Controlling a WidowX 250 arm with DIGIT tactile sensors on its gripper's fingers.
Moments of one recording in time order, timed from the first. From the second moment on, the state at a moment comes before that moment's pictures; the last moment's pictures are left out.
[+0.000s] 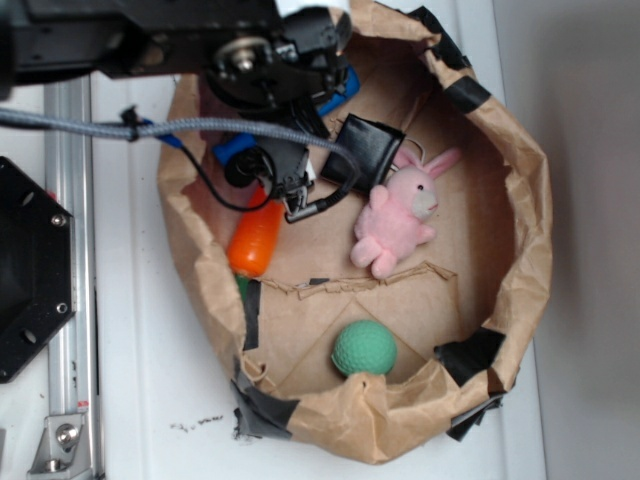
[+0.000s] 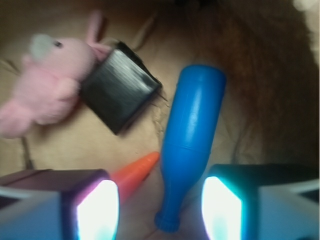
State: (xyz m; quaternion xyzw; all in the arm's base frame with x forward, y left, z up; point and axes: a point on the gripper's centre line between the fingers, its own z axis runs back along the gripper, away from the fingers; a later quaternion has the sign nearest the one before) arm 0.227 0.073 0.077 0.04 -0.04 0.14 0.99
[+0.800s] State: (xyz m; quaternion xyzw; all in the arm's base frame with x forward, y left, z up) arm 0.258 0.059 0.050 0.08 -0.11 -0.06 0.99
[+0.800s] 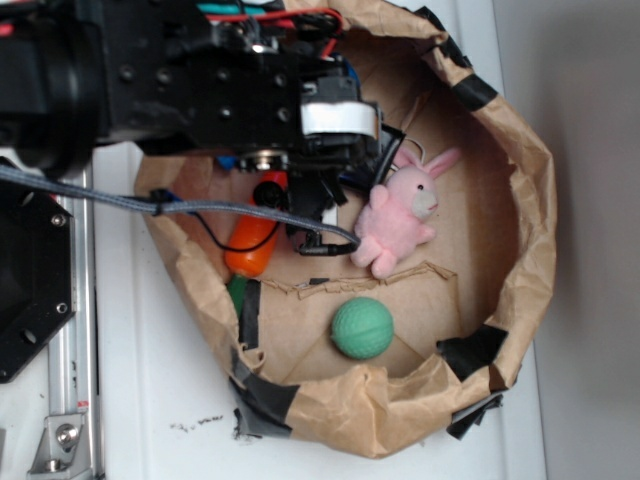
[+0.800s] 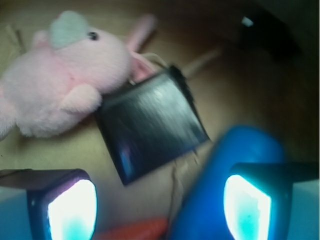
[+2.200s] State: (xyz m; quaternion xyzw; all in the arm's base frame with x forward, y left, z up) arm 0.278 0.079 0.021 0.06 -0.05 -0.11 0.99
